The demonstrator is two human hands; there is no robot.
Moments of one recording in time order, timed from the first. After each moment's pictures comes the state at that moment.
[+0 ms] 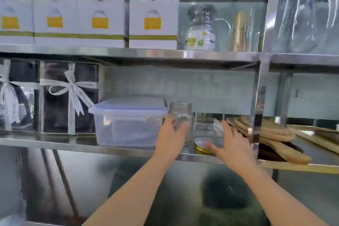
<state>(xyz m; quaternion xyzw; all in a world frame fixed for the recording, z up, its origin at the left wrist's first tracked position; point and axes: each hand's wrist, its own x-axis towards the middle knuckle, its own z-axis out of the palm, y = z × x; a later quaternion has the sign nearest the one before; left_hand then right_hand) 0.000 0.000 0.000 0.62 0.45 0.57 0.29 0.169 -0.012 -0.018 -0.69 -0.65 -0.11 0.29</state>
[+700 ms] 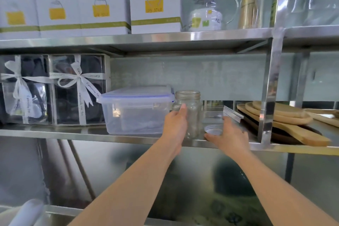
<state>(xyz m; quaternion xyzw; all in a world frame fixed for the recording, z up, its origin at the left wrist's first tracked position) 0.001 -0.009 0.003 0.50 0.46 0.59 0.43 0.145 0.011 -0.040 -0.71 -0.61 0.00 0.35</state>
